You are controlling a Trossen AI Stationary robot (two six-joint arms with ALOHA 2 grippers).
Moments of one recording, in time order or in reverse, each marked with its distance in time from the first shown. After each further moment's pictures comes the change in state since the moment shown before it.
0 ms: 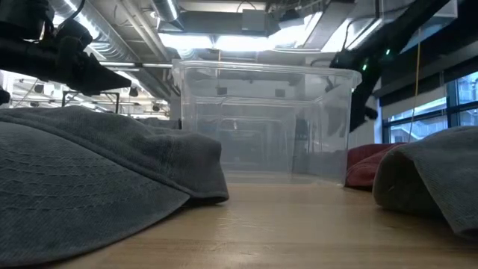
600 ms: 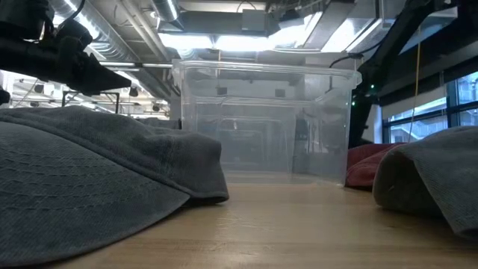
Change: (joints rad) left arm 0.000 0.000 0.000 0.000 0.000 0.000; right arm -0.024 0.316 0.005 0.074 0.000 -0.100
